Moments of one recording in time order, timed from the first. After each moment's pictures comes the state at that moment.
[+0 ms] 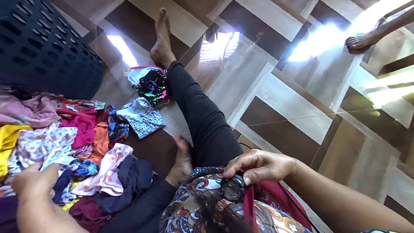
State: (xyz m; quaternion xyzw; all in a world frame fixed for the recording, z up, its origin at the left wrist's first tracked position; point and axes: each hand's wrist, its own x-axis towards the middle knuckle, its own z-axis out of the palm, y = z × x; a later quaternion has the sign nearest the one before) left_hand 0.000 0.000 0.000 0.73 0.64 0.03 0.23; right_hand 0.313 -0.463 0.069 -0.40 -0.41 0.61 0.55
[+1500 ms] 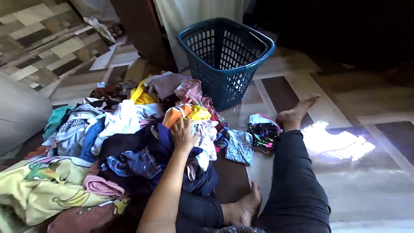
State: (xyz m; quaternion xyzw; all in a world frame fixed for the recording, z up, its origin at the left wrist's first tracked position) left_hand 0.015 -0.040 0.031 0.76 0.62 0.13 0.14; right_hand 0.203 -0.291 0.243 -0.36 -0.70 0.33 0.52
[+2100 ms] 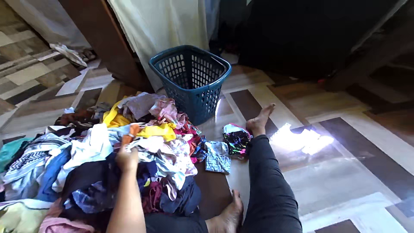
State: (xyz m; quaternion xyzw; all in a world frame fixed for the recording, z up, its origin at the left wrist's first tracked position) left_hand -0.066 -0.008 0.042 0.58 0.73 0.31 0.16; right_hand 0.197 -0.260 0.305 -0.81 -0.44 0.26 0.29
